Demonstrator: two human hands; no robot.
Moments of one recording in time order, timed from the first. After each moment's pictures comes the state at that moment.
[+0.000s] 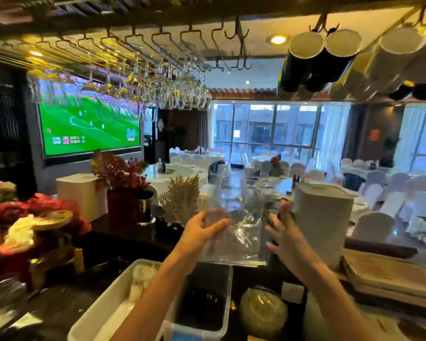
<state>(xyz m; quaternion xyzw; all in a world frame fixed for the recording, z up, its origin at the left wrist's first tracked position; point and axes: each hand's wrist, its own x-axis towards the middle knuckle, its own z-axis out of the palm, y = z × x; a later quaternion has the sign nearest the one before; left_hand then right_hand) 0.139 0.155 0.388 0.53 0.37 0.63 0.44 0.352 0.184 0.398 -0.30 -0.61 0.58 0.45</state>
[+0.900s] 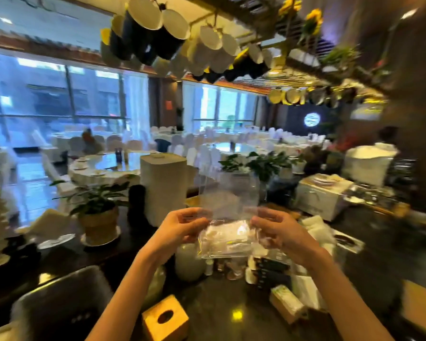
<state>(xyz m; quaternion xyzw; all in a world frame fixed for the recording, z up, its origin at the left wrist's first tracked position) 0.240 0.175 0.373 0.68 0.14 0.28 0.67 0.438 -0.006 0.398 -0.61 -0.42 0.34 0.59</state>
